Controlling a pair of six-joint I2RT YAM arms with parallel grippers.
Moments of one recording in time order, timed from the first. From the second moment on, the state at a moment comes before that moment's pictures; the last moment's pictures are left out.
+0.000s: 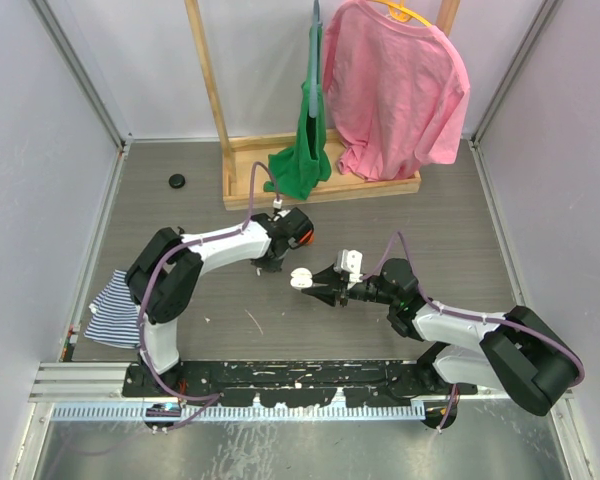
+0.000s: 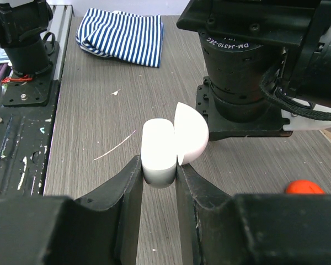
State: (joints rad) left arm -0.80 1.90 1.30 -0.74 -0.45 -0.43; right arm 0.68 1.17 0.24 0.94 -0.70 -0.10
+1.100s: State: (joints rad) left arm -0.68 1.80 1.21 -0.63 -0.25 -0.49; right arm 0.68 1.17 0.24 0.94 -0.70 -0.10
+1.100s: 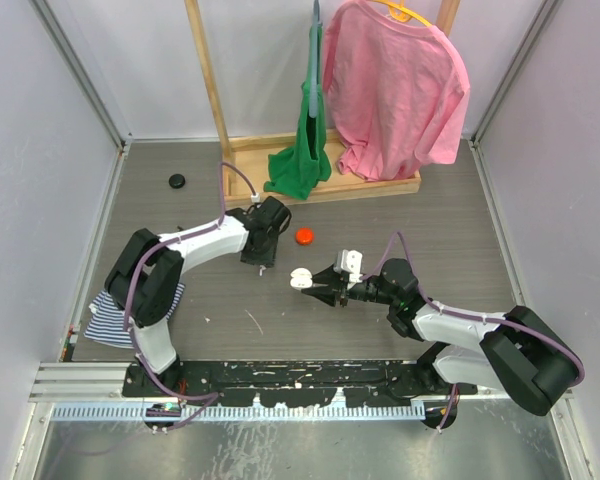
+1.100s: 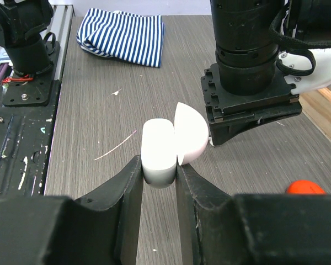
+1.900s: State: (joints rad) left arm -0.67 1.85 1.22 -0.61 -0.19 -0.51; right arm 0.68 1.17 0.24 0.94 -0.70 -0.10
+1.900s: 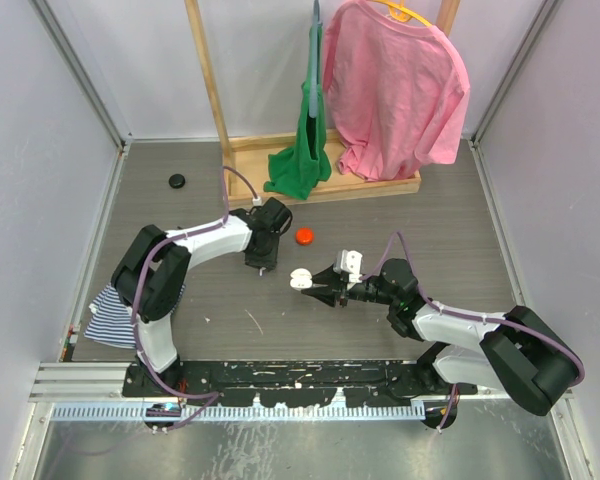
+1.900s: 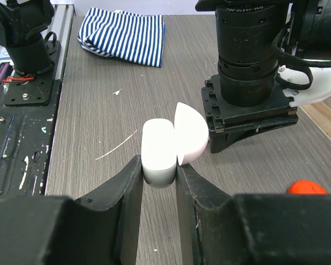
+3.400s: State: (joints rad) left arm -0.67 1.41 0.97 -0.49 -0.23 -0.58; right arm 0.69 1.18 0.24 0.94 -0.64 -0.10
